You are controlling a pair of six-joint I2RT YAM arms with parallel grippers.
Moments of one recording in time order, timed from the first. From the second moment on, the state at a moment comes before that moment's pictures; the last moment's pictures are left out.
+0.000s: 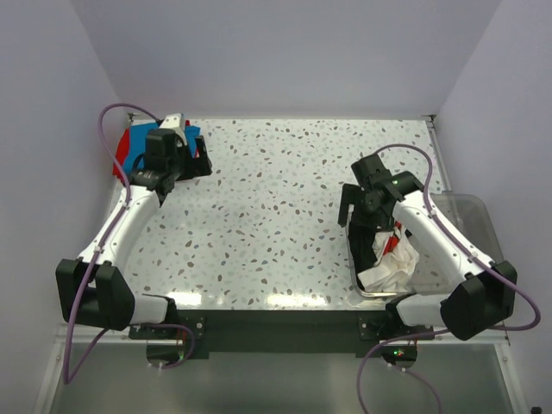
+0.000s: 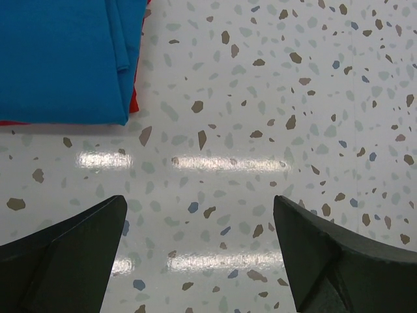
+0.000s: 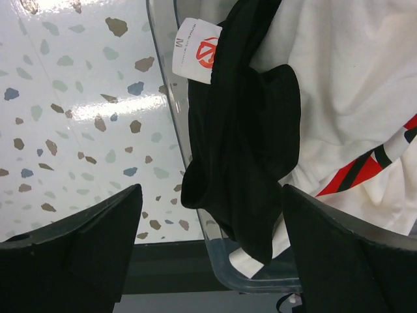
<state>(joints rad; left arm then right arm) -0.14 1.34 1.13 -0.38 -0.03 -0.28 0.41 1.31 1.18 -1.10 0.16 0.57</state>
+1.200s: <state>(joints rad) -0.14 1.35 1.13 -0.36 0.01 -0.28 0.31 1.37 1.95 -1.35 0.55 0.56</state>
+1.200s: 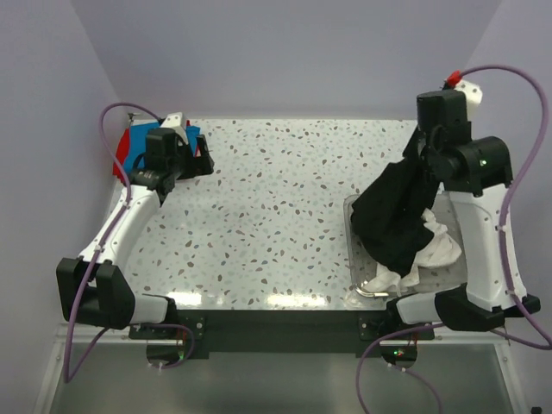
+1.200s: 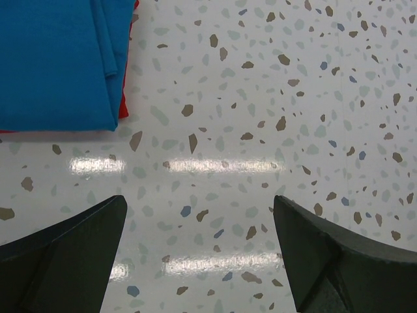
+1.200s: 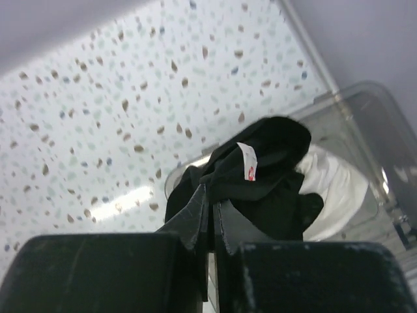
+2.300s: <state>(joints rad) -0.14 1.38 1.14 -0.31 0.07 -0.27 0.36 1.86 2.59 -0.29 0.00 0.54</state>
